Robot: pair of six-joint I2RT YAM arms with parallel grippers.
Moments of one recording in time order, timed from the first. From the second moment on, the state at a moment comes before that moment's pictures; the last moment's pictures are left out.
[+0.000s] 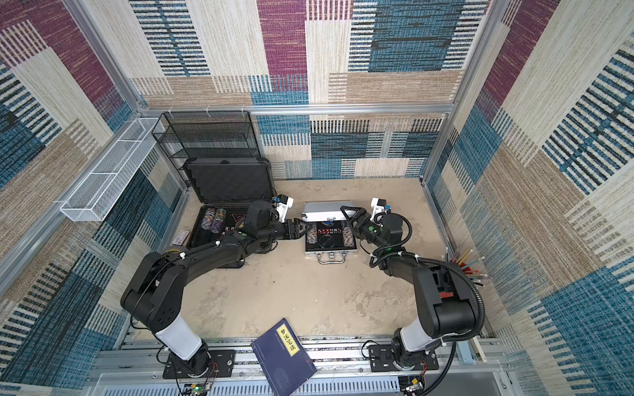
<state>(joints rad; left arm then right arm) -0.54 1.69 1.08 0.14 0.49 -0.58 0.12 1.55 0.64 0.84 -0.62 1.22</state>
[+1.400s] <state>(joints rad) -0.54 1.90 0.99 0.18 0.45 -0.54 0.13 1.92 1.15 0.87 -0.53 1.30</state>
